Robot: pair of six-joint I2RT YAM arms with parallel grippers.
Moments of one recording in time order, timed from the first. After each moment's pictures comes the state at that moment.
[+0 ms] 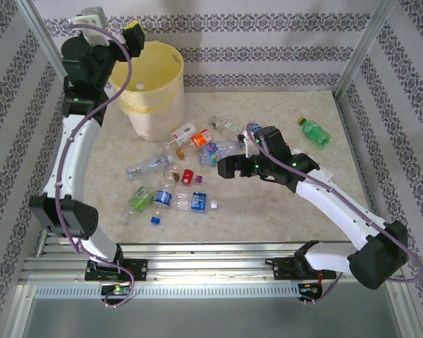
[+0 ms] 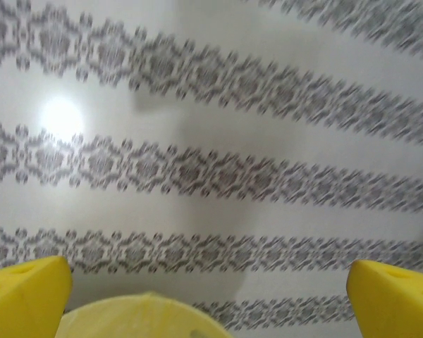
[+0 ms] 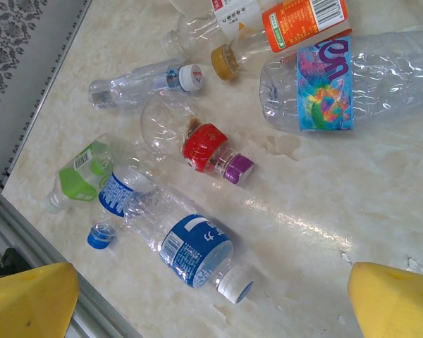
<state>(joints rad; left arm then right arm) -0.04 1.60 1.88 -0.05 0.14 -0.23 0.56 1.24 1.07 -0.59 -0.32 0.41</state>
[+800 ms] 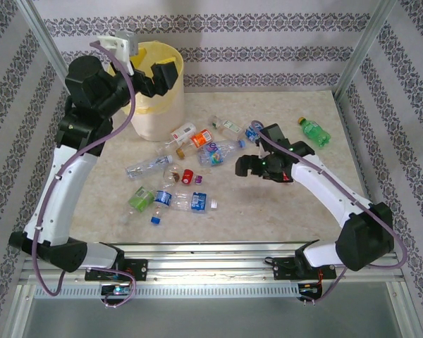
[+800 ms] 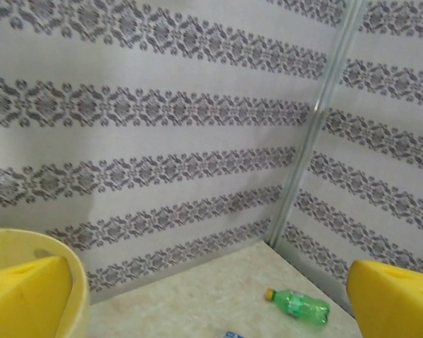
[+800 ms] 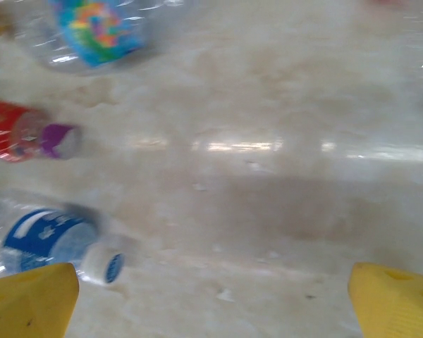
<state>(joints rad) -0.31 1.37 1.79 -0.37 0.27 -0.20 0.39 1.38 1.13 -0.90 -0.12 0.50</state>
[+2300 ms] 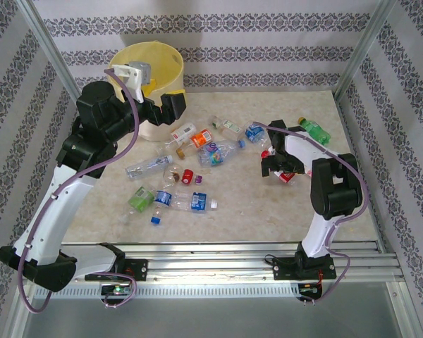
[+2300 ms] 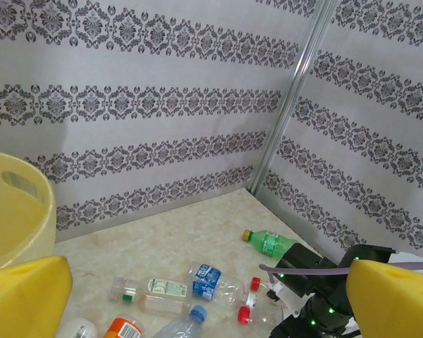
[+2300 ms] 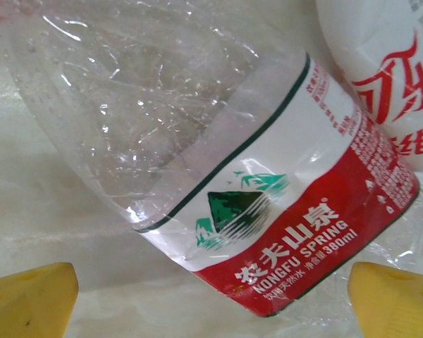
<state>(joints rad) -0.41 1.23 1.60 -0.45 0.21 -0.22 0.18 1.83 1.26 -0.96 0.17 0.22</state>
